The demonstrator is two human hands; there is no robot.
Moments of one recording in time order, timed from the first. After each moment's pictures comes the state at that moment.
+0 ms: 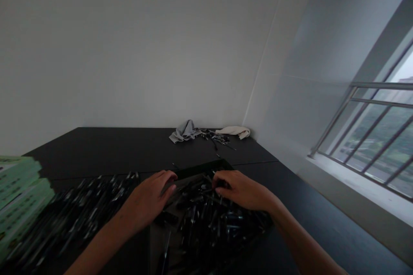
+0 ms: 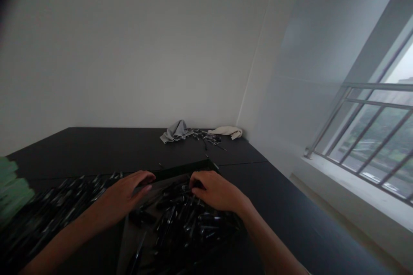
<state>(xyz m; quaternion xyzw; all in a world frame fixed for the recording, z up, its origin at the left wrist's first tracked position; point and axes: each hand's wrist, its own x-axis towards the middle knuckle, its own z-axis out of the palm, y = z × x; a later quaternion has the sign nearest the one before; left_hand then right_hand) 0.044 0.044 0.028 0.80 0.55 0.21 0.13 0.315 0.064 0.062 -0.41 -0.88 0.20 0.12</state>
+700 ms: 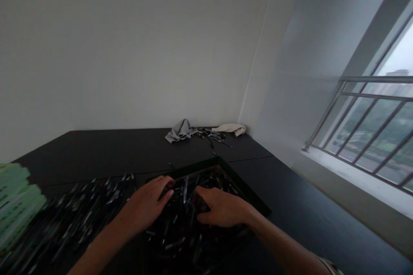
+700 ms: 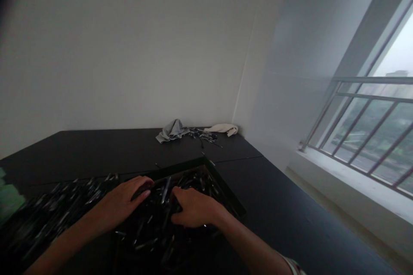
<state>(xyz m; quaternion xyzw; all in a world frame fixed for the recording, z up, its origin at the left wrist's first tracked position) 0.050 0.046 0.016 0.80 0.54 0.19 0.17 0.278 0.047 0.032 -0.42 -0.87 0.25 0.02</state>
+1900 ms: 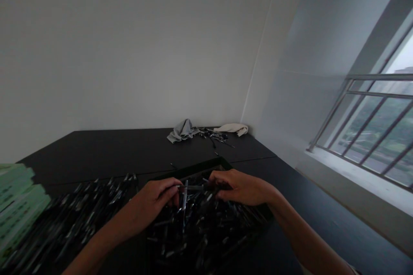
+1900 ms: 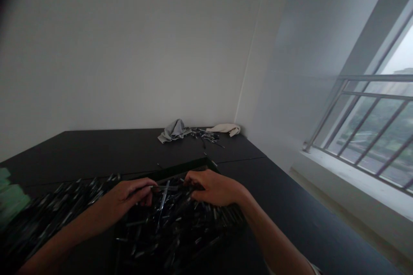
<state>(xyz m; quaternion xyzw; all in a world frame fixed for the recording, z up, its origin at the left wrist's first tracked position) 0.052 0.041 0.043 0.78 0.45 0.26 0.34 0.320 0.069 0.069 -0.32 -0.89 0.30 0.10</state>
